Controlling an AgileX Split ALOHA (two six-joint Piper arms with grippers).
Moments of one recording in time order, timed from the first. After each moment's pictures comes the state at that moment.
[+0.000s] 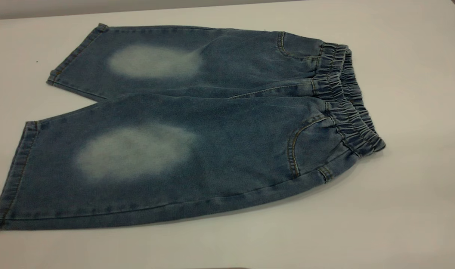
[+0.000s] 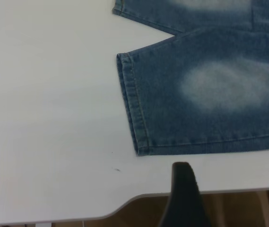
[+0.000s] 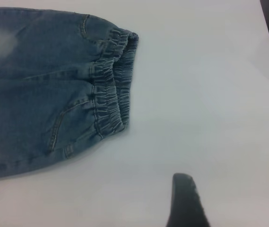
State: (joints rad) left arm -0.02 -0.02 -0.49 -0.06 1.12 -0.01; right arm 0.09 -0.01 -0.47 0.08 1.14 0.08
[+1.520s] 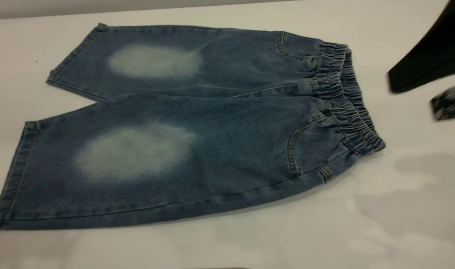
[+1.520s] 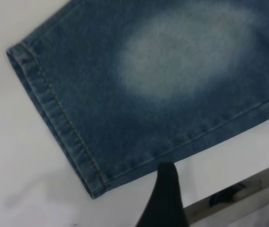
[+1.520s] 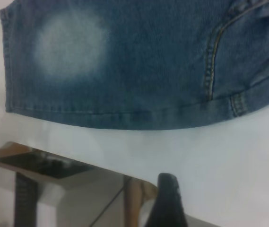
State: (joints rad) left arm -0.02 1.13 -0.64 -0.37 0.69 0.51; right arm 0.09 1.41 -0.49 1.18 0.66 -0.78
